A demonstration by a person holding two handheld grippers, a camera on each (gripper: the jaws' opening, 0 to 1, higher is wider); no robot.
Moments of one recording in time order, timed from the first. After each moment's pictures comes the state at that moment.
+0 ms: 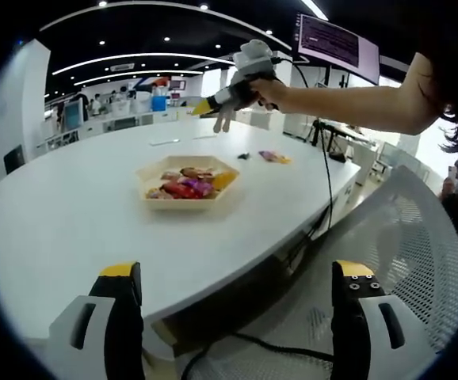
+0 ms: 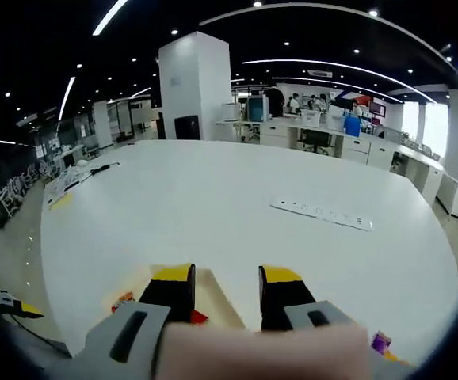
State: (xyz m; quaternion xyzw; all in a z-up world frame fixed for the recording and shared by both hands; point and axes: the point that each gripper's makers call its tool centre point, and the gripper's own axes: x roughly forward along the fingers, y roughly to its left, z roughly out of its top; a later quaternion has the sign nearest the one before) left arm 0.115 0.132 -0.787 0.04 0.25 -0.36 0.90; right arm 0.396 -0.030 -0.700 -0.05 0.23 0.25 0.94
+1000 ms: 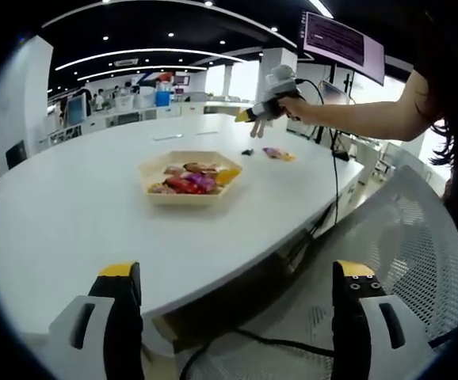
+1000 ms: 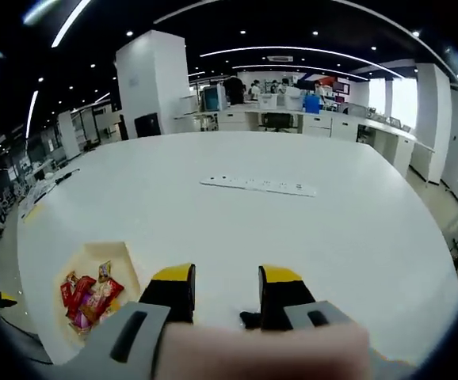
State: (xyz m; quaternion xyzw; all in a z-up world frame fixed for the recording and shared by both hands) left arm 0.116 0.134 -0.791 0.04 0.26 -0.35 0.90; right arm 0.421 -0.151 -0.753 -0.02 0.27 0.16 0.95
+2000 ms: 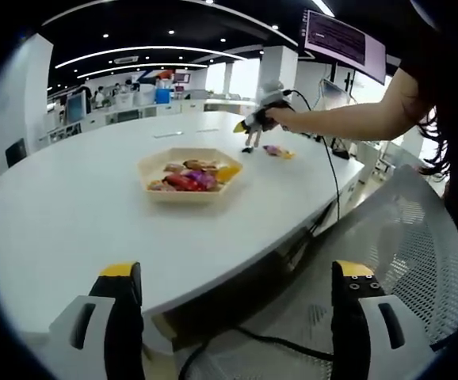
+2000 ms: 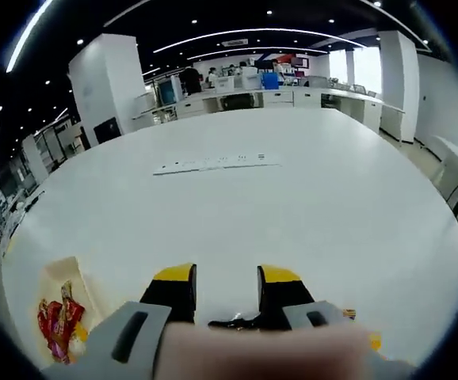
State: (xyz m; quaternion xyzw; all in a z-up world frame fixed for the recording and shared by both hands) left arm 0.116 0.134 -0.793 0.04 0.27 -0.35 0.90; right arm 0.452 -0.187 -0.803 0.06 0.32 0.05 0.94
